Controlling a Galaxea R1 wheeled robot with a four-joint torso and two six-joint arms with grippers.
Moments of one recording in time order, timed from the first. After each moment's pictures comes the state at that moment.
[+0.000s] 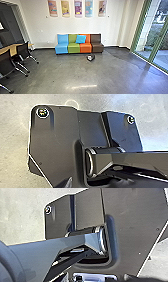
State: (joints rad) left arm 1.54 2.96 -2.56 -0.04 -0.13 0.13; right arm -1.60 2.90 -2.42 0.12 0.09 0.03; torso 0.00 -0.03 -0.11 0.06
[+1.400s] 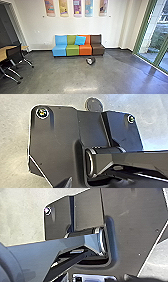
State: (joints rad) left arm 1.54 2.97 -2.58 -0.04 -0.13 0.13; right arm -1.60 2.91 -2.43 0.12 0.10 0.03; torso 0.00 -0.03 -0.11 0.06
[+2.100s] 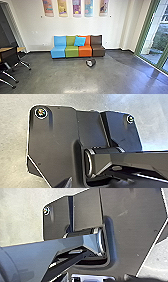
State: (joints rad) left arm 1.54 2.97 -2.58 -0.04 -0.13 0.13; right arm -1.60 2.92 -2.45 0.12 0.10 0.03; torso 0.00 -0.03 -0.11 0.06
